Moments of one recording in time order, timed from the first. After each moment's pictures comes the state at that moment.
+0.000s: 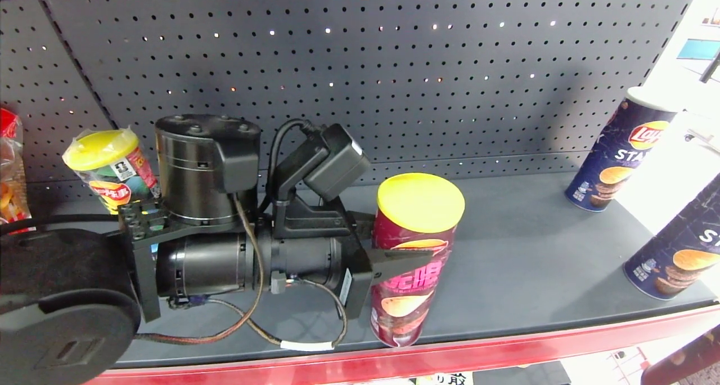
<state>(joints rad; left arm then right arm) -0.78 1.65 -0.87 -0.55 -0.48 0.10 0.24 0.51 -0.48 0.12 0.12 -0.08</state>
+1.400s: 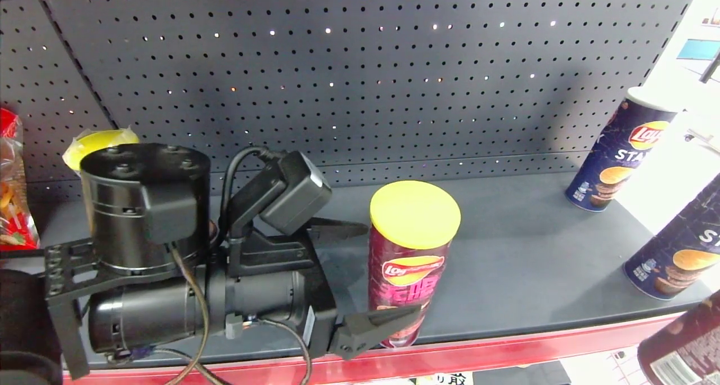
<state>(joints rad) -0.80 1.52 -0.71 -0.55 -0.37 0.08 0.25 0.61 -0.57 0.09 0.13 -0.09</state>
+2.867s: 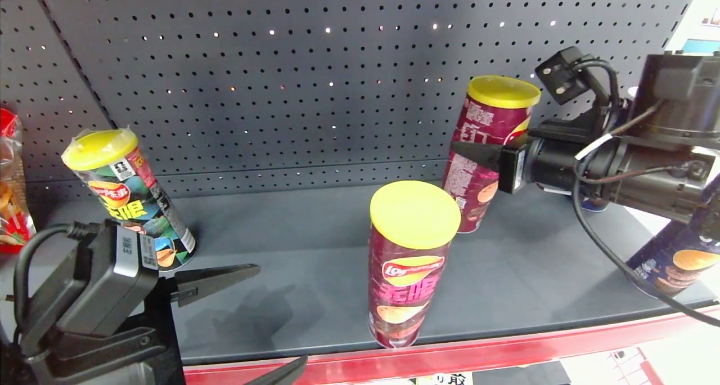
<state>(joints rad) -0.77 1.16 -0.38 -0.54 -0.16 0.06 0.48 1.58 -0.98 -0.47 0.16 -0.13</state>
